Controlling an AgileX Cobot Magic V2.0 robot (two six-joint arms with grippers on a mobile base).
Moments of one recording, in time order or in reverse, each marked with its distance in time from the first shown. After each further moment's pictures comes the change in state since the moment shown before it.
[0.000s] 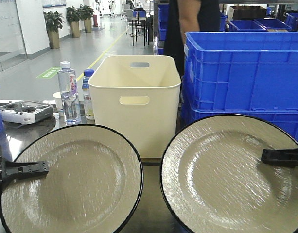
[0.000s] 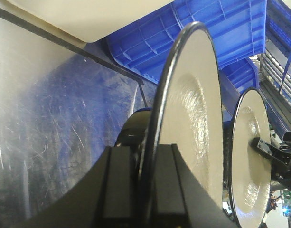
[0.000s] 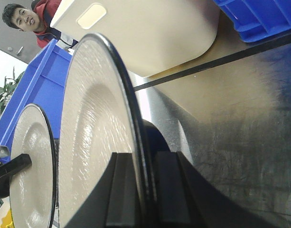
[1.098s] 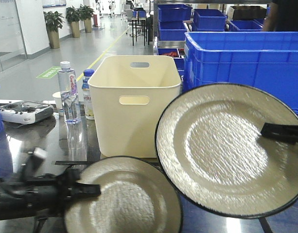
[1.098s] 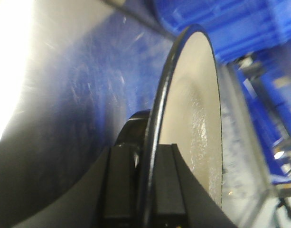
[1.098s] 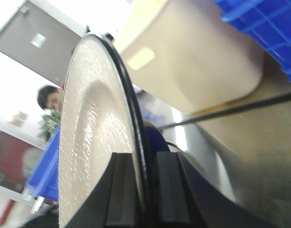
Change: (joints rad) left arm -0.385 0.228 -0.065 -0.060 -0.375 0.082; right arm -0.003 0.000 0.003 0.250 -0.002 -0.105
